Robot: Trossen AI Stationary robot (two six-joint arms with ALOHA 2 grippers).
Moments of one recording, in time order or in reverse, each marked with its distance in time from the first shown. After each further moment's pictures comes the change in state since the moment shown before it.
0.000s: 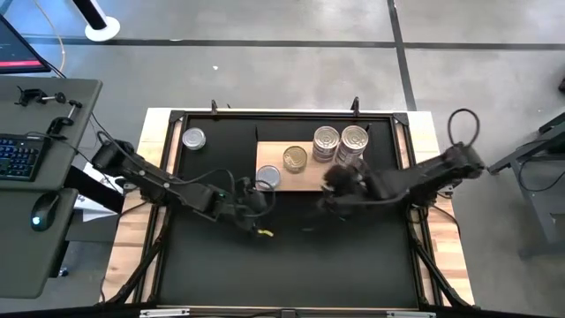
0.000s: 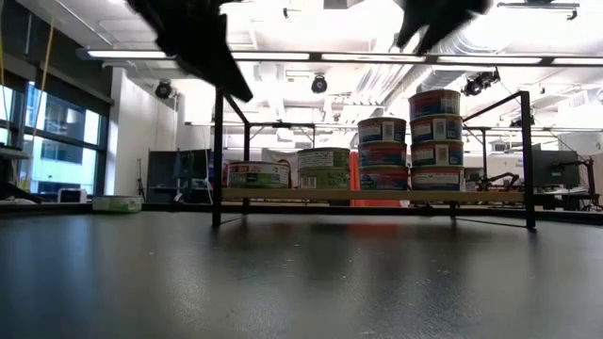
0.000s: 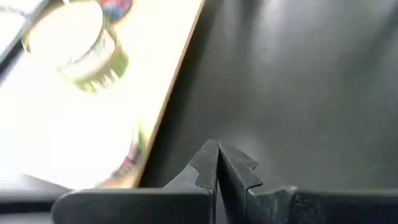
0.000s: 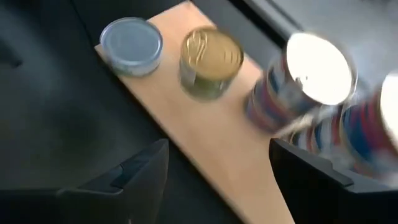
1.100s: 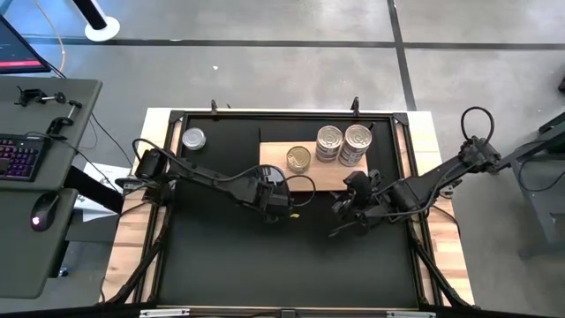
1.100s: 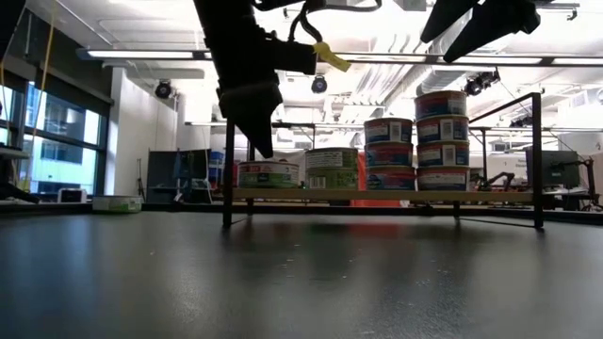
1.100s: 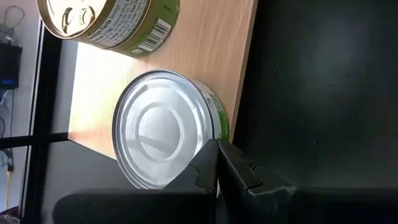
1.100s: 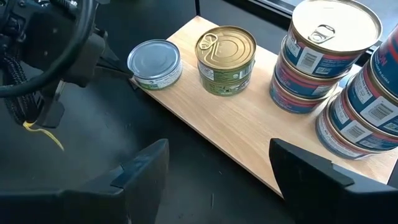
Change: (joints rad) left arm 0.181 0.396 0.425 -0.483 -0.042 0.165; right arm 0.144 -0.205 -0.289 0.190 0.084 0.264
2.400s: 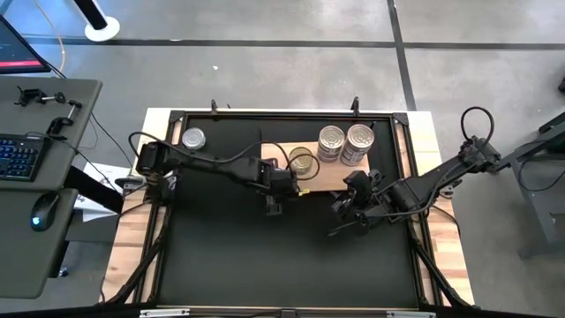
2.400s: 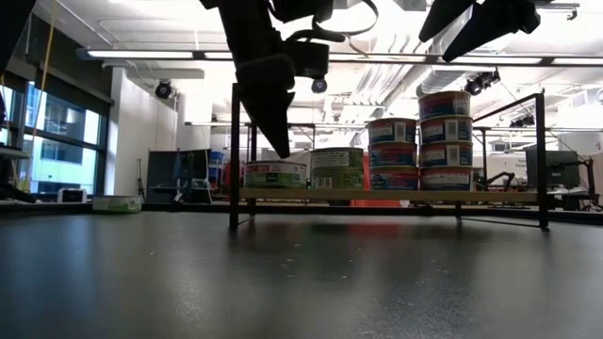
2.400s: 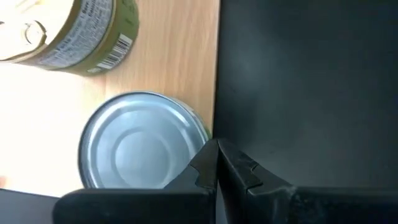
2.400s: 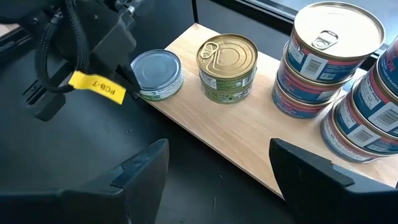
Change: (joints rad) left arm 0.145 -0.027 0.032 0.059 0.364 0.167; right arm 0.000 0.000 0.000 0.004 0.018 0.019
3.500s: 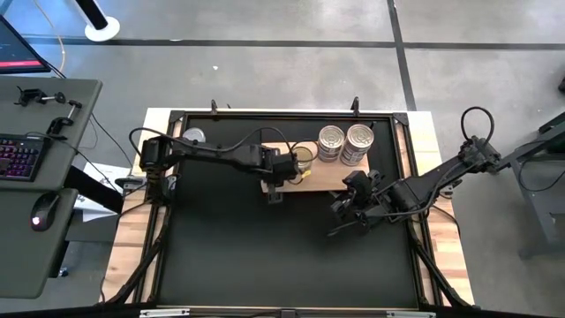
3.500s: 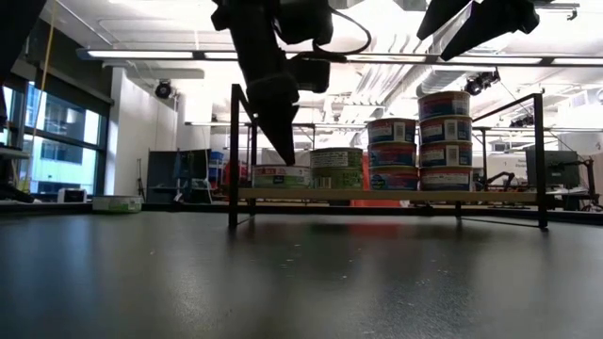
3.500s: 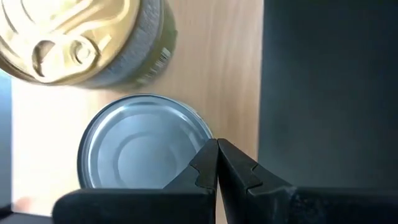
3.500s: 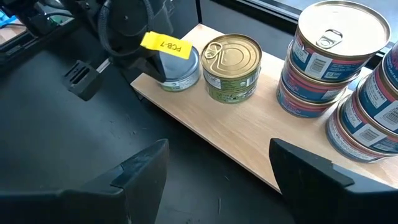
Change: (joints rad) left arm 0.115 0.016 0.000 0.037 0.070 0.130; right arm 0.000 0.000 0.000 0.019 -0.001 0.000
